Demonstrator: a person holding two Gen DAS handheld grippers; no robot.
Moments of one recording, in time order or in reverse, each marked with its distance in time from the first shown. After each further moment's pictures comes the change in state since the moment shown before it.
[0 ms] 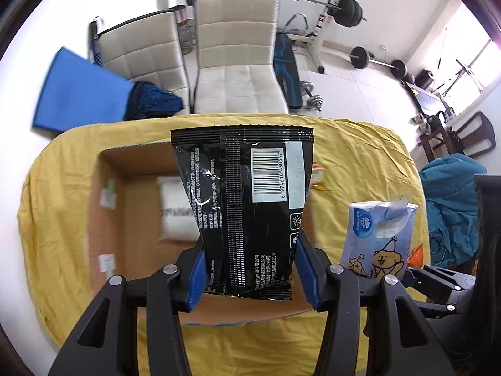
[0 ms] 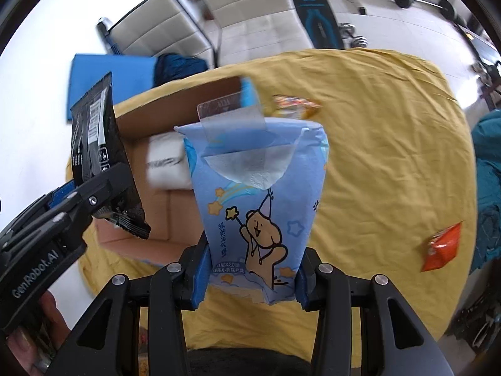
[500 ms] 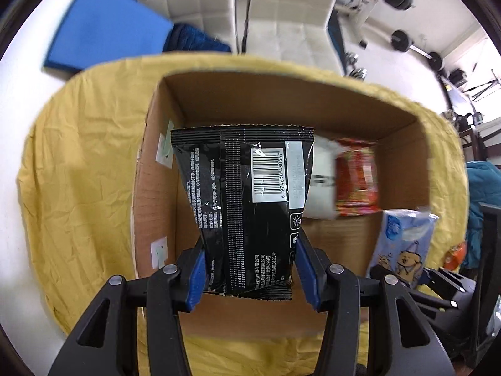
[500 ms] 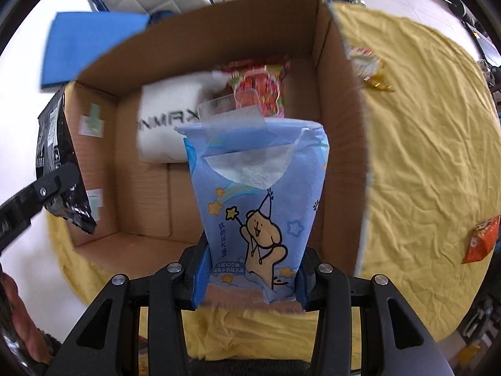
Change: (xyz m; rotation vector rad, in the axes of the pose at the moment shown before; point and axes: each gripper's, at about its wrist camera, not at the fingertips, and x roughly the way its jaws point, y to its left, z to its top) left arm 0.092 0.135 -0.011 -0.108 0.212 0.052; right arm 0.121 0.078 -0.007 -0.015 0.137 -0.082
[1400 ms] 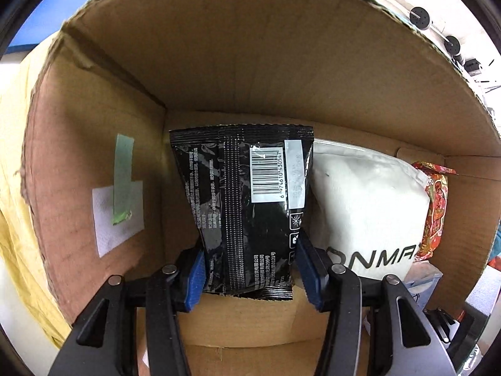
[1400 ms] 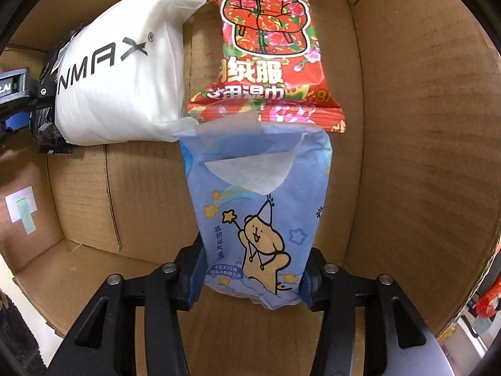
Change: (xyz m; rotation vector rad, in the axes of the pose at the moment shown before) left arm 0.114 0.032 0.065 -0.023 0.203 -0.030; right arm 0.111 0.017 0.009 -0.005 0.179 -0.166
